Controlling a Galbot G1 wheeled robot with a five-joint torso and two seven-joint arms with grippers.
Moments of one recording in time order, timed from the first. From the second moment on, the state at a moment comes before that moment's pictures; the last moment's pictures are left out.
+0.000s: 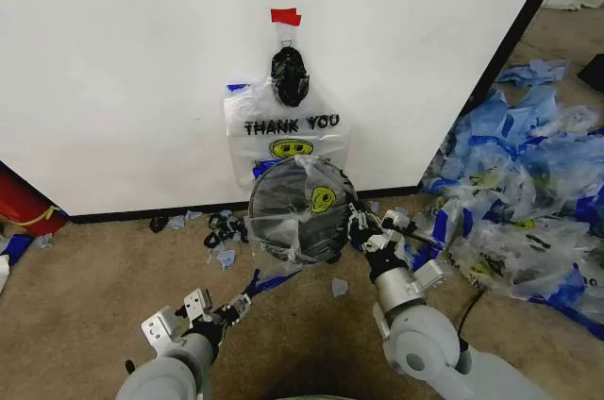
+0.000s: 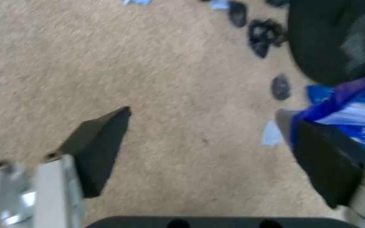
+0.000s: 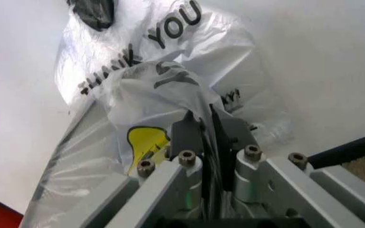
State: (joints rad) left arm 1.46 -0.78 -0.11 -2.30 -1.42 0.04 -0.92; right arm -1.08 0.91 -0.12 2.14 0.95 0.29 0.48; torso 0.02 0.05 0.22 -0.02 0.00
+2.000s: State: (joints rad) left arm 1.37 -0.63 -0.36 -2.50 -1.50 0.02 -0.64; right arm -1.06 0.90 -0.23 2.11 0.87 0.28 0.47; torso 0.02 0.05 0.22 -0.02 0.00
